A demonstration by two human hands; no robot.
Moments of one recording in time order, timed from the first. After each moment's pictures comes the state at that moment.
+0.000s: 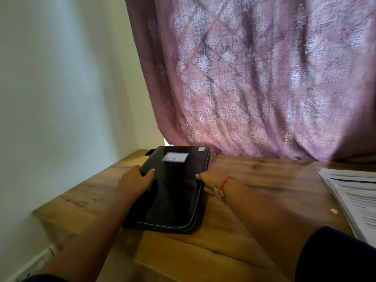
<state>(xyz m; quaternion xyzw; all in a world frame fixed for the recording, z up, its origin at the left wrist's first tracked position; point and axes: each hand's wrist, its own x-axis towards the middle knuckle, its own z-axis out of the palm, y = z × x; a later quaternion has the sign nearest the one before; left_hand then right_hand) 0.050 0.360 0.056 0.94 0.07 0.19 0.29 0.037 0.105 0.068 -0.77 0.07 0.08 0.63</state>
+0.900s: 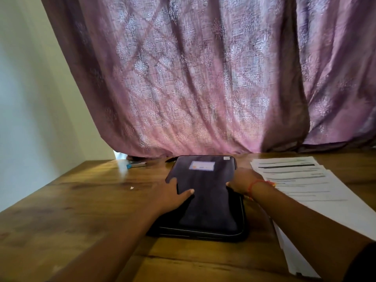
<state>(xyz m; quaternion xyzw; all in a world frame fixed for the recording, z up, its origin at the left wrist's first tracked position) 0.006 0.120 0.046 0.98 -0.15 0.02 0.11 -0.041 -0.119 0.065 -0.97 0.18 -0.01 0.18</state>
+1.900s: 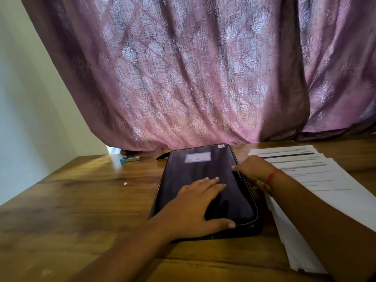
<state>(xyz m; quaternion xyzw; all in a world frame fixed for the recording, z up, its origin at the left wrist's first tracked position) -0.071 0.086 0.054 0.88 -0.47 0.02 0.08 -0.048 -0.149 0.064 -0.90 0.21 -0.07 0.38</state>
